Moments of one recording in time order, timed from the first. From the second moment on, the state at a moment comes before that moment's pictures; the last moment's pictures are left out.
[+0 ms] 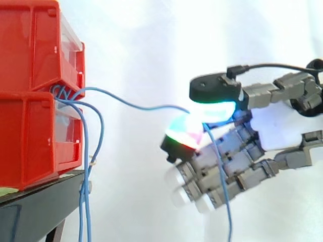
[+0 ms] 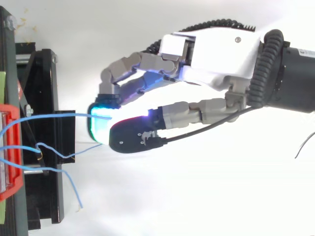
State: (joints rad) arm 0.14 -2.24 -1.14 -3.08 -1.27 -0.06
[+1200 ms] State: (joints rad) arm 0.15 -2.24 -1.15 -2.99 -1.27 -0.11
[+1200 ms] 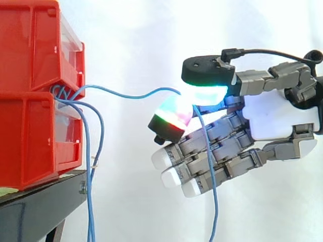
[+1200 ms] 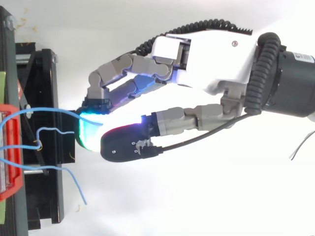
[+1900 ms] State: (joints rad) arm 0.15 -2.24 -1.15 -2.99 -1.27 -0.11
